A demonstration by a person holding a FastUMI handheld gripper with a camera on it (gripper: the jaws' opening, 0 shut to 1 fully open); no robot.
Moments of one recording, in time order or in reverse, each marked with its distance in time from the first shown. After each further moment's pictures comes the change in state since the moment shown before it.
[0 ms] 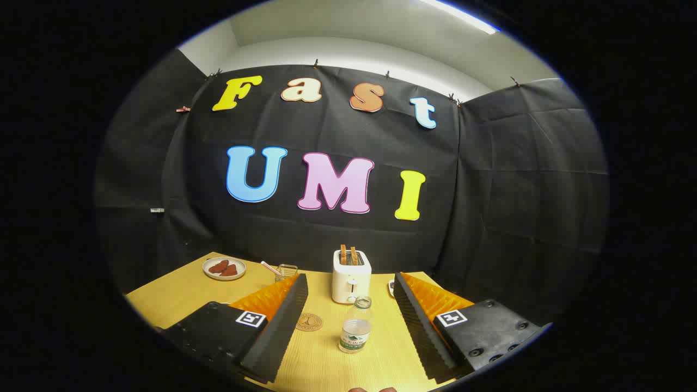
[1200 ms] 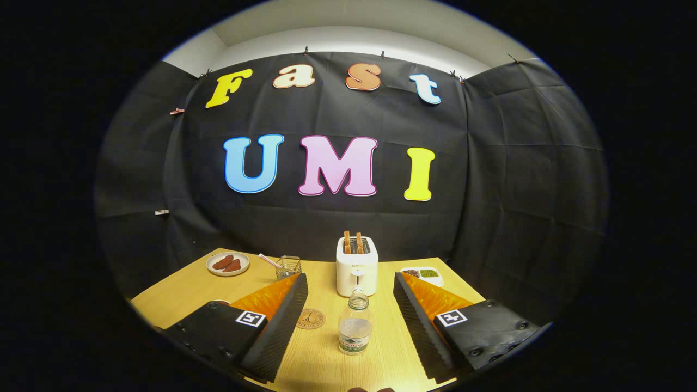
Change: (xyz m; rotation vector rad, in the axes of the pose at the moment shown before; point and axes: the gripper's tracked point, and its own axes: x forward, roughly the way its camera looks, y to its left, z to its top) arm 0.057 -0.023 -0.034 0.080 0.094 0.095
